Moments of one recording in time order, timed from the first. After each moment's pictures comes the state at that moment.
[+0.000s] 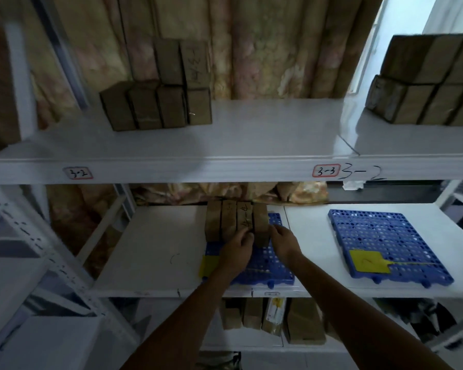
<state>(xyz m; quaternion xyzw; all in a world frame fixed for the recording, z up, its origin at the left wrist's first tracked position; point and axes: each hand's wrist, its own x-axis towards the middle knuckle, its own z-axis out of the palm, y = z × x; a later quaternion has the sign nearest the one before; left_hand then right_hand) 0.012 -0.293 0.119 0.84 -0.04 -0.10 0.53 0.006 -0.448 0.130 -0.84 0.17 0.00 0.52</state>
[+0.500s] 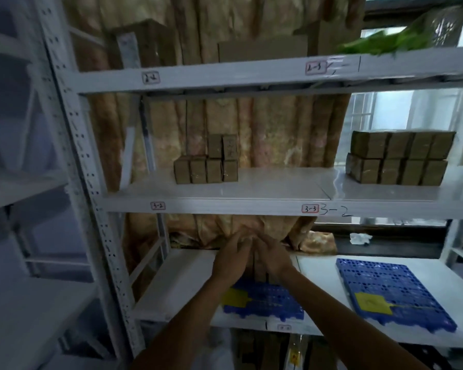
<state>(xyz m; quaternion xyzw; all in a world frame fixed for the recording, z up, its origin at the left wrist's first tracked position) -0.117 -0.231 0.266 0.83 -0.10 0.10 0.54 -0.127 -0.373 0.277 -0.86 -0.05 -0.11 0.50</state>
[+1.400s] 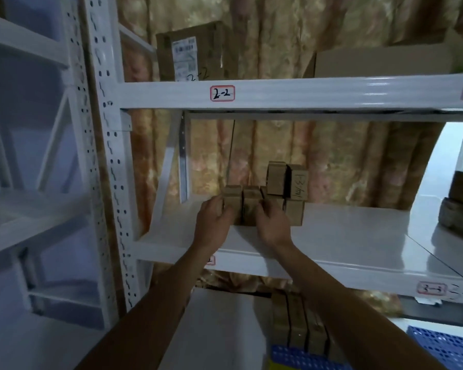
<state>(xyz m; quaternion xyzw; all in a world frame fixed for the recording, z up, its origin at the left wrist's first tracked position) 0.074 -0.028 0.413 0.80 -0.08 0.25 0.55 0.058 -0.189 0.424 -0.82 -0.07 -0.25 0.52</state>
